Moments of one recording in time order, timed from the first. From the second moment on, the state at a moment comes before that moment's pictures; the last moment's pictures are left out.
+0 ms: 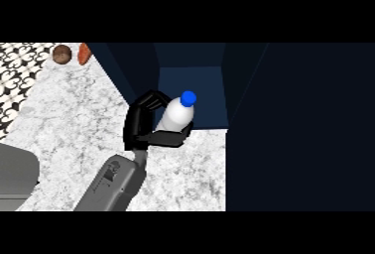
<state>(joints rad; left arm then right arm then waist) -0.39 0.00 -0.27 -1.21 0.27 0.40 -0.29 0.87 -0.31 -0.32 -2.35 -0.61 0.51 -0.21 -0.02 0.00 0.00</state>
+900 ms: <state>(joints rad) -0.78 0.00 -0.24 -0.75 0.36 0.56 -0.28 0.84 -0.32 -0.31 -2.34 -0.66 0.51 -0.19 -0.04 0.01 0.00</state>
